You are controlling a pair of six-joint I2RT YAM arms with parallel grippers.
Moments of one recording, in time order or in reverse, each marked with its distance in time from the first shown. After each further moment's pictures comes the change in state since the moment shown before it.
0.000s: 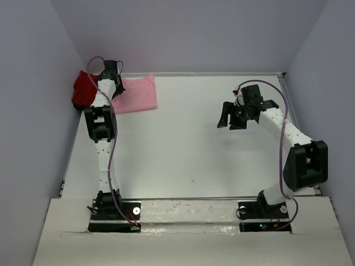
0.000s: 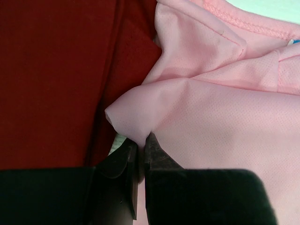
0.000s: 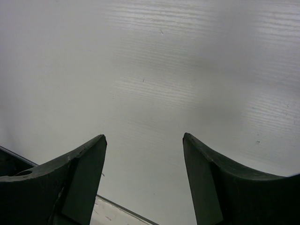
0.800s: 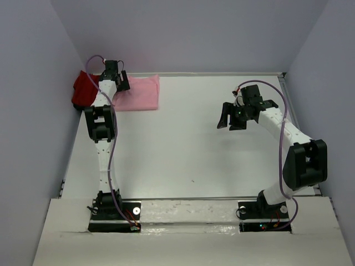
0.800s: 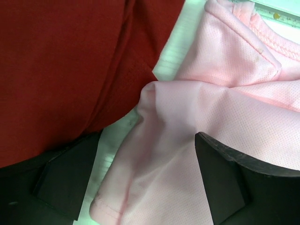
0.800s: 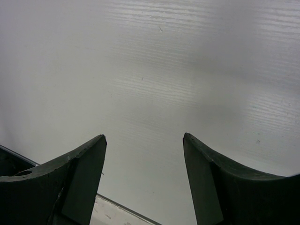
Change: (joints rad) left arm 0.005 -0.002 -0.029 0.097 -0.060 -0.011; right arm 0.000 0.008 0.003 -0.008 -0.003 -0.003
